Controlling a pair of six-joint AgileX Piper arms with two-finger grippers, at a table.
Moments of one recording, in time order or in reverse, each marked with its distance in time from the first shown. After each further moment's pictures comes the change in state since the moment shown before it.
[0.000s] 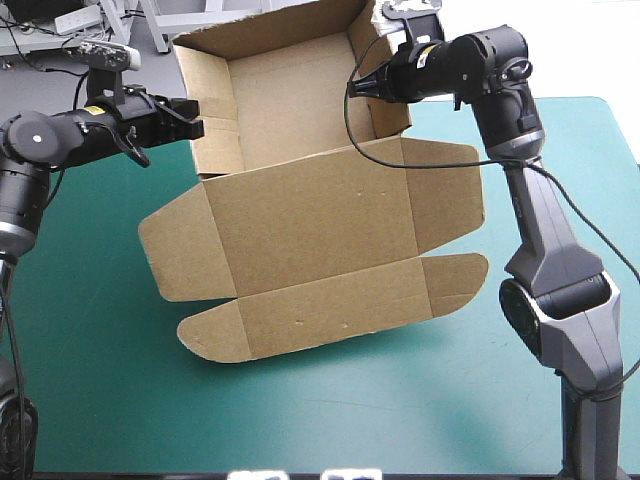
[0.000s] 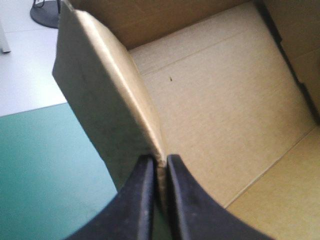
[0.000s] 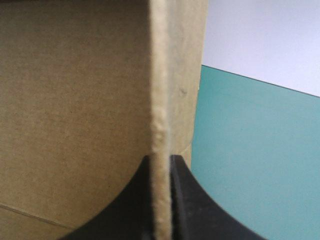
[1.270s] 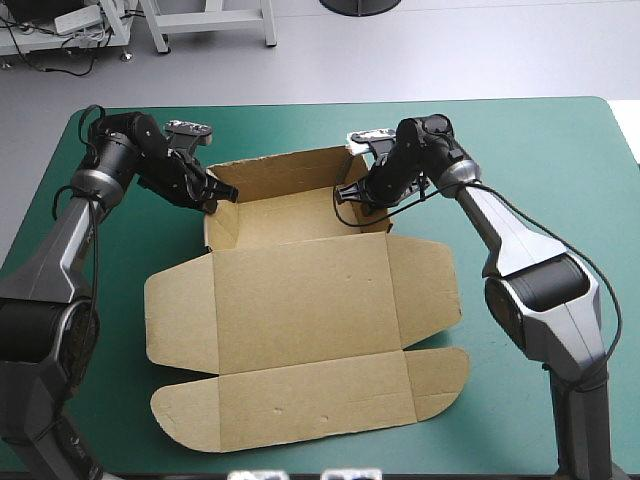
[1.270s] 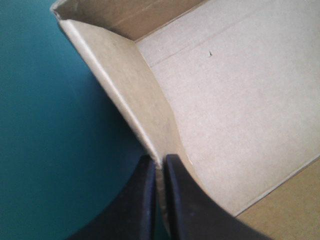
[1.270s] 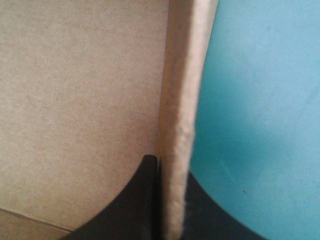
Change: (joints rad) left arm -0.093 0.366 -0.120 0.477 0.410 -0.322; right arm 0.026 0.068 0.611 0.090 -0.083 -0.045
